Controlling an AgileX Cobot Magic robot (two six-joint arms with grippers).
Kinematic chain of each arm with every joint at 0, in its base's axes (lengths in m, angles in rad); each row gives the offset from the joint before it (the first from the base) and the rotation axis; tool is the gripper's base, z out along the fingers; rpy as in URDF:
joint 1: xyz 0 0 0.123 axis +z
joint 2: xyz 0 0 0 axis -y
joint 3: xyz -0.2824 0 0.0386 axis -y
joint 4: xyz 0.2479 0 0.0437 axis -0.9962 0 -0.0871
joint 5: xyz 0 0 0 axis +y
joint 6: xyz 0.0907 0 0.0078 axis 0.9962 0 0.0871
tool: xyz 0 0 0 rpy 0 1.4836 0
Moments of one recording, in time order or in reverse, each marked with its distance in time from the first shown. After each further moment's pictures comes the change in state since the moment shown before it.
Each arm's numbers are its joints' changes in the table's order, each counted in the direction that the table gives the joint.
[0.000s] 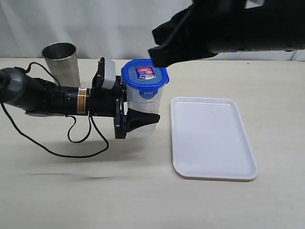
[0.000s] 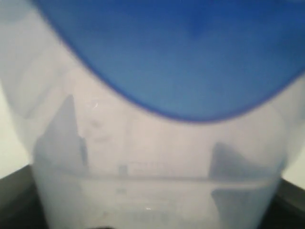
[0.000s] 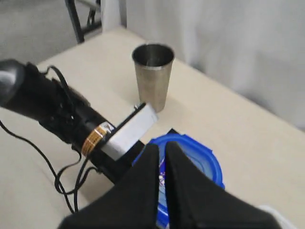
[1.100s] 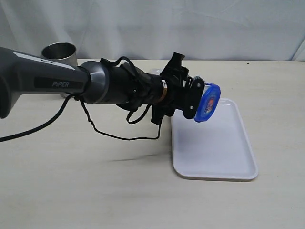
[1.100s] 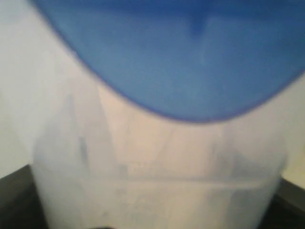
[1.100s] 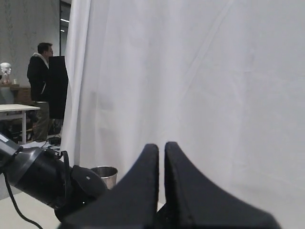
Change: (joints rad) left arm -0.455 0.002 0.343 -0.428 1.281 0.244; right arm -0.001 0.958 -0.838 -0.005 -0.602 -0.015
